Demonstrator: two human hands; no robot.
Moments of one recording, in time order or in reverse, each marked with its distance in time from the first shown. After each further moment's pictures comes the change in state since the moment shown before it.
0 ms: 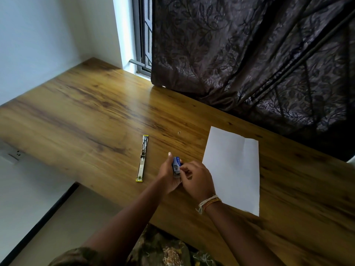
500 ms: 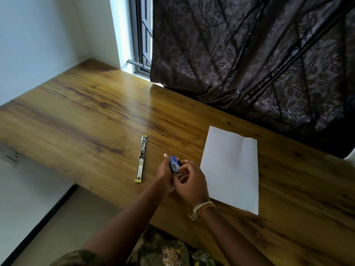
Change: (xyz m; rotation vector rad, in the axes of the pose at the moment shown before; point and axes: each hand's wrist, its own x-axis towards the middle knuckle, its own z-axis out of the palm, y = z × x) left_hand 0.005 -0.002 -0.006 -0.036 -0.005 0.034; right_hand -0.010 -0.011 0.012 0.202 0.007 0.190
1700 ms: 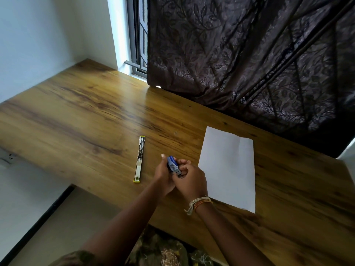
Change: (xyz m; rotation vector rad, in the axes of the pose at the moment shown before) left_hand 0.006 -0.004 -0.003 -0.105 -0.095 0.042; right_hand 0.004 -0.011 -0.004 -0.064 0.045 0.122
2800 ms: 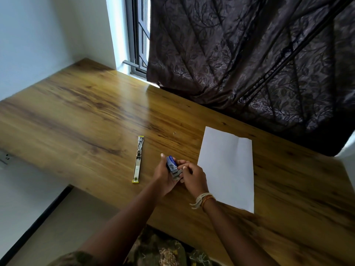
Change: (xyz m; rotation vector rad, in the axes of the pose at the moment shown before) left_hand 0.007 0.000 -0.006 0.110 0.003 0.012; right_hand 0.010 0.012 -0.007 0.359 -0.125 0.151
